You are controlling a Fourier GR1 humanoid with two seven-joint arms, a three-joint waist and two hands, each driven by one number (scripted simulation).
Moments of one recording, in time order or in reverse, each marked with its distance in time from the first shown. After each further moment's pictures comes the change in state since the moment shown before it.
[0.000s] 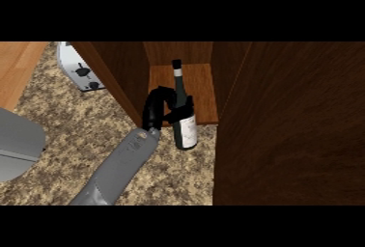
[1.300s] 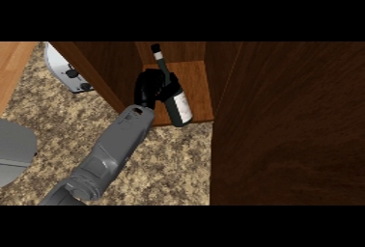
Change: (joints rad) left arm -0.306 -0.006 0.177 0.510 0.156 0.078 -0.292; right arm 0.015 -0.026 -0.018 0.019 -0.044 0.056 -0.034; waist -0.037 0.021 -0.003
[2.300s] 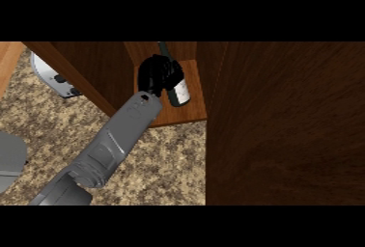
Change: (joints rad) left arm -0.137 0.000 -0.149 0.068 -0.085 0.091 0.173; right arm -0.038 -0.032 -0.009 0.018 -0.041 0.030 -0.007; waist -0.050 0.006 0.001
